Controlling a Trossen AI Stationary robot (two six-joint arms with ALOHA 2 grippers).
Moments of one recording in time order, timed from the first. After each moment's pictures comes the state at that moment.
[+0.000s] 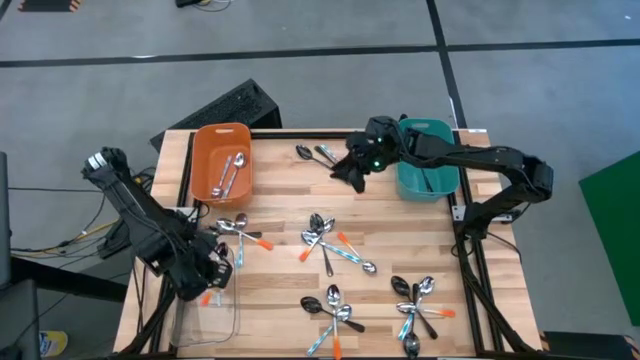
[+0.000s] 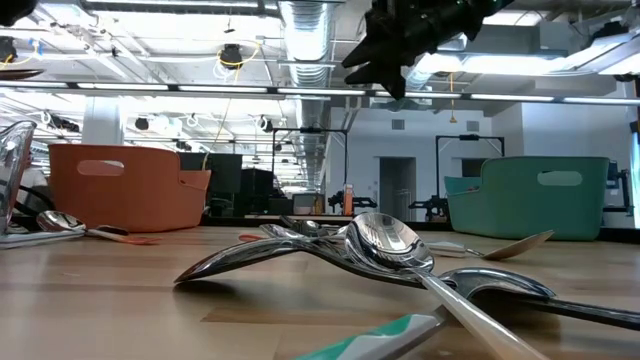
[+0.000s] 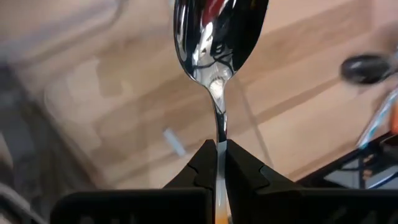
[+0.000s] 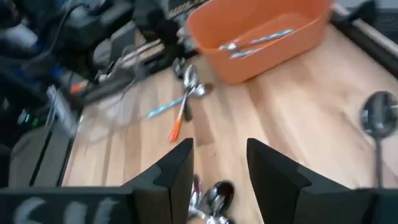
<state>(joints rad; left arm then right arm) -0.84 1.15 0.94 -1.11 -0.15 -2.10 -0.35 1.45 1.19 -0.24 -0.37 0.23</state>
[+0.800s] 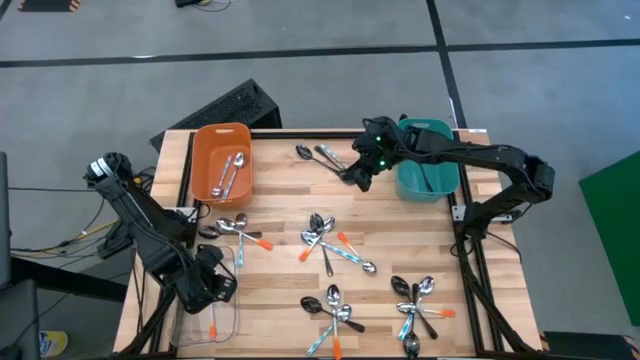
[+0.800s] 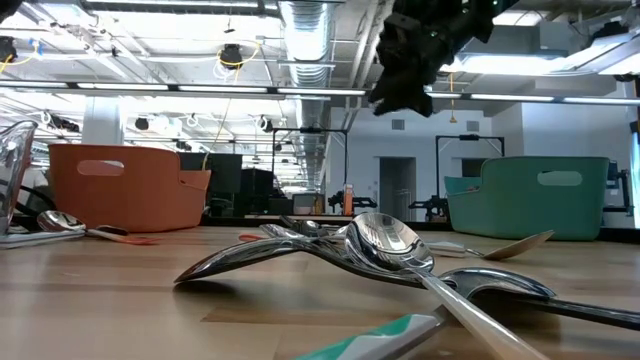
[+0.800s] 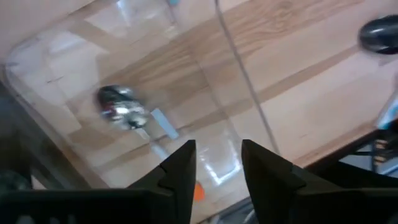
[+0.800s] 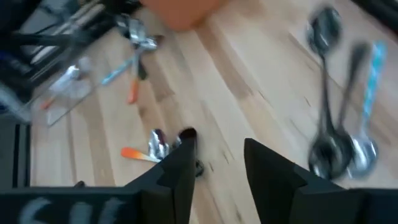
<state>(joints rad) -0.86 1.24 0.95 -1.01 -0.12 -2.09 -0.41 1.45 1.19 -0.50 -0.29 0.30</state>
